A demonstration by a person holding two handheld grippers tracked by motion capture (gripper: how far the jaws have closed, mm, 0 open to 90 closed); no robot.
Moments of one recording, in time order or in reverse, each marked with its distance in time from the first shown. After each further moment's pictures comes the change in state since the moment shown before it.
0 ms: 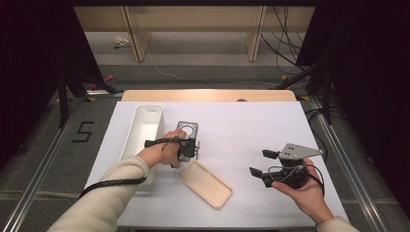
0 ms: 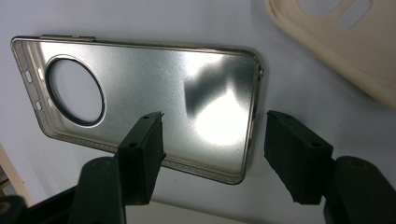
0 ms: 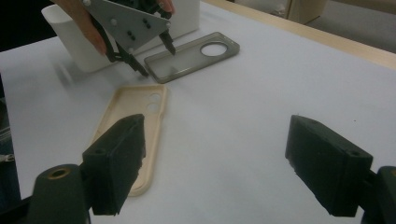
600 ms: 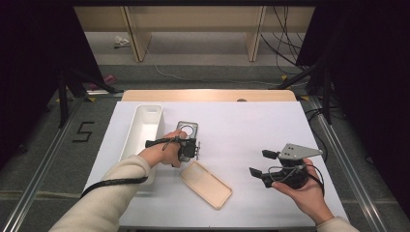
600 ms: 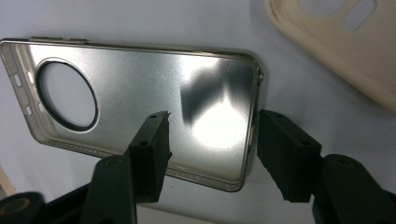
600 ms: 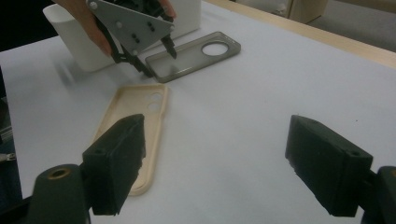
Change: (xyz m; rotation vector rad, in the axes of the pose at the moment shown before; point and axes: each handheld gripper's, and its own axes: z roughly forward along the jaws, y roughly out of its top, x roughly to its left) left arm 0.001 0.001 0.004 -0.003 -0.029 0.002; right arm 0.000 0.000 0.000 0.004 0.005 0.000
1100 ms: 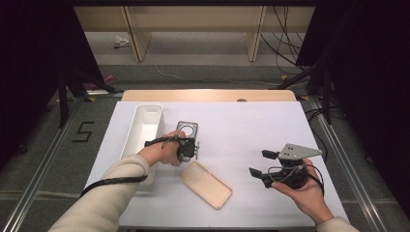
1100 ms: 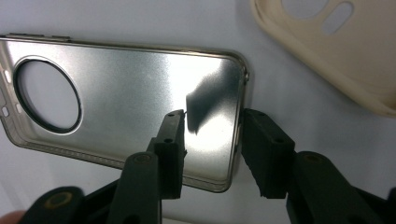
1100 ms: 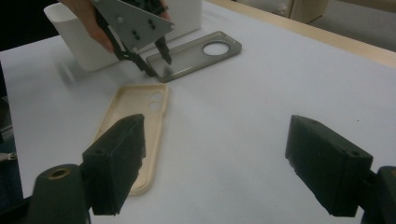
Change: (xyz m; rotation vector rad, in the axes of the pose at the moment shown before) left arm 0.001 -0.003 0.000 -0.018 -0.050 -0.016; right arm 0.000 0.000 0.000 0.001 0.003 -0.002
